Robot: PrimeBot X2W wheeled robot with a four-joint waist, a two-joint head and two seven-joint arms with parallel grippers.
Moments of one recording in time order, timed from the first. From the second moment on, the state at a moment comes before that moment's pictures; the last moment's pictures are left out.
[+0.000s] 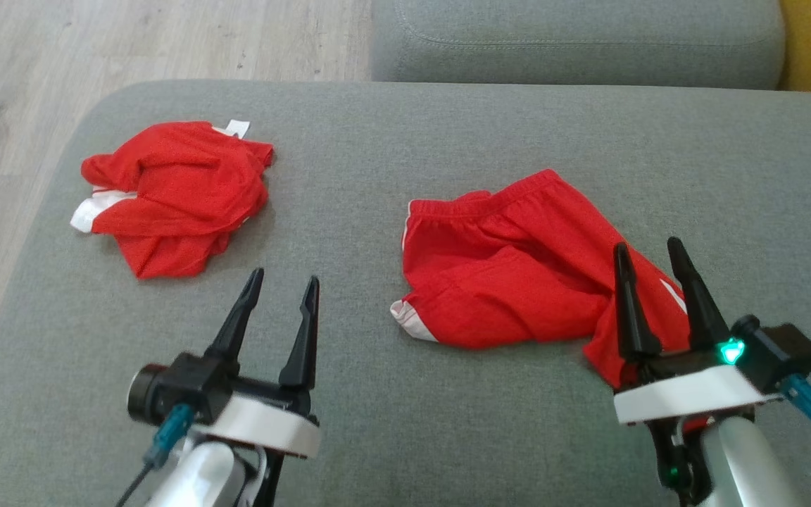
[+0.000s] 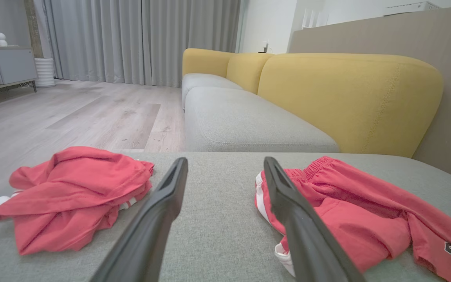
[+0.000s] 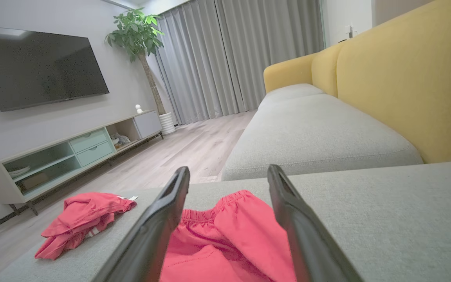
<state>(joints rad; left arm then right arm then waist) -0.22 0.27 -0.59 0.20 -0.51 0.14 -0.25 -0.08 -0.05 0.12 0.17 0.27 0.13 -0.25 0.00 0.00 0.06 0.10</state>
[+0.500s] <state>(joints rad) -0.16 0.18 -0.48 0.19 -0.41 0.06 -0.25 -0.06 -0.05 0.12 0.18 0.26 0.13 -0.25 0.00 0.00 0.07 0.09</state>
